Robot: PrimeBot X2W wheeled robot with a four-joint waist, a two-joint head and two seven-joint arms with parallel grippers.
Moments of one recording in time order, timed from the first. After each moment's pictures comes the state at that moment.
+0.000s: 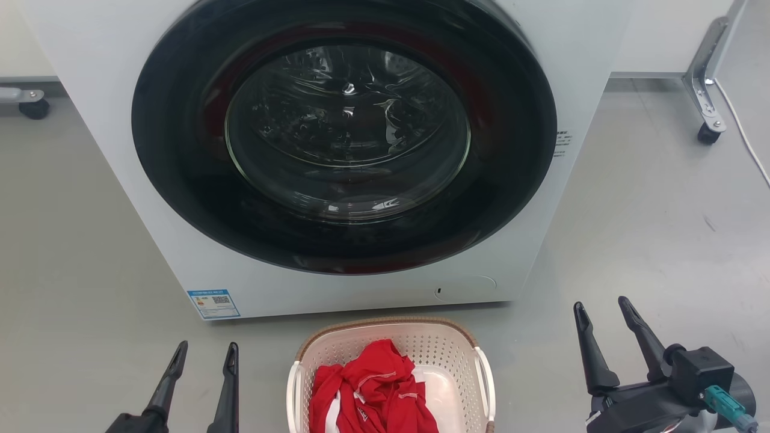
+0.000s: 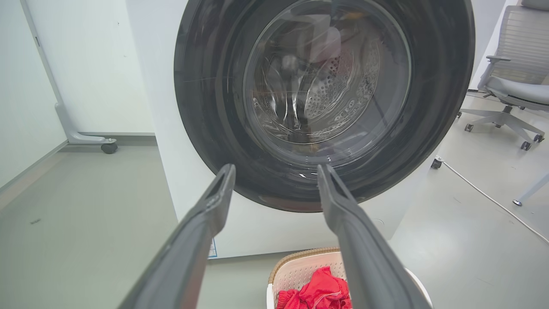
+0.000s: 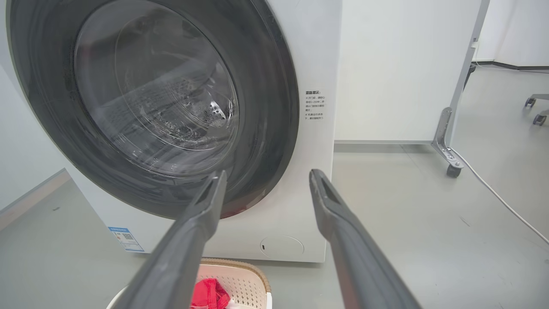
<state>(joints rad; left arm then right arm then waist) 0.07 0.29 -0.29 0.03 -0.45 0.12 -0.25 -0.11 -0.31 0.40 0.16 0.46 -0.12 -0.25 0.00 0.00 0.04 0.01</state>
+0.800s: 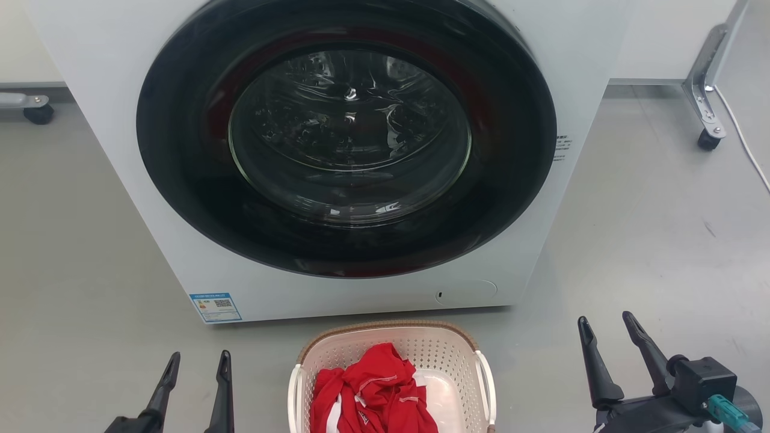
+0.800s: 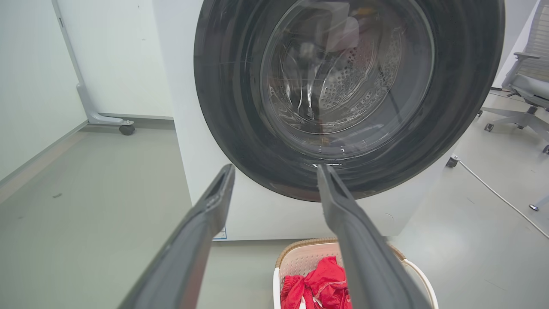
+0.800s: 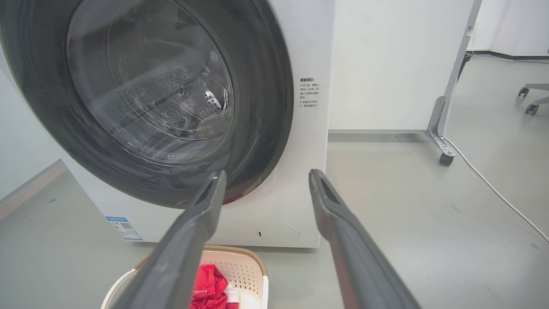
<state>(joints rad) 0.11 0.23 -0.22 0.01 -0.40 0.12 -0.18 -0.05 -0.31 0.37 0.11 0.44 -0.12 -0.19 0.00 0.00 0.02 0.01</state>
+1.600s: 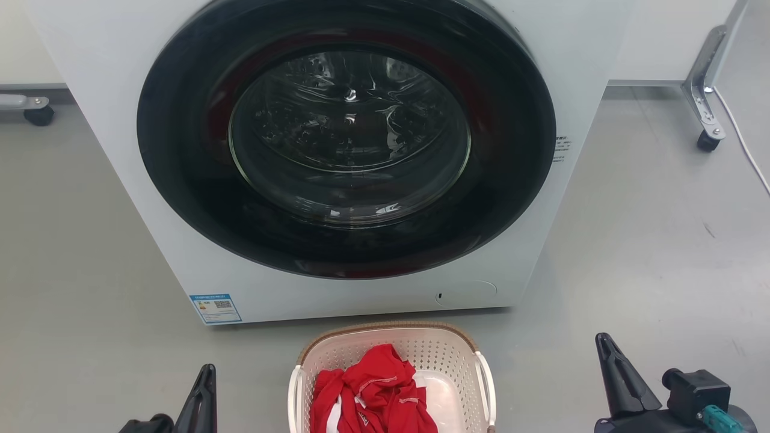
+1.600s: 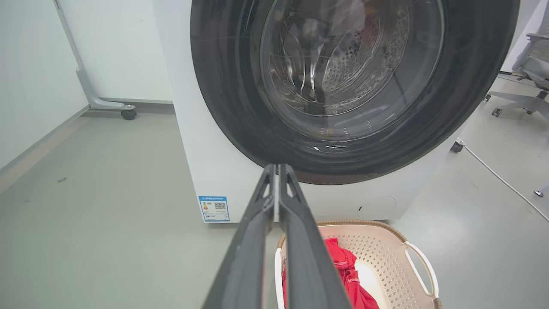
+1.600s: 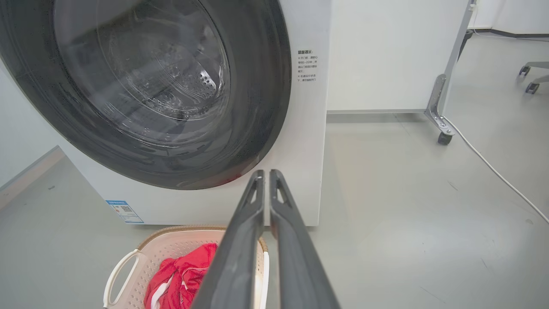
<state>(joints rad) 0.12 0.20 -0.21 0.03 -0.36 0.12 -0.13 -0.01 -0.29 0.35 0.11 0.42 -0.12 -0.15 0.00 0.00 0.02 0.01</state>
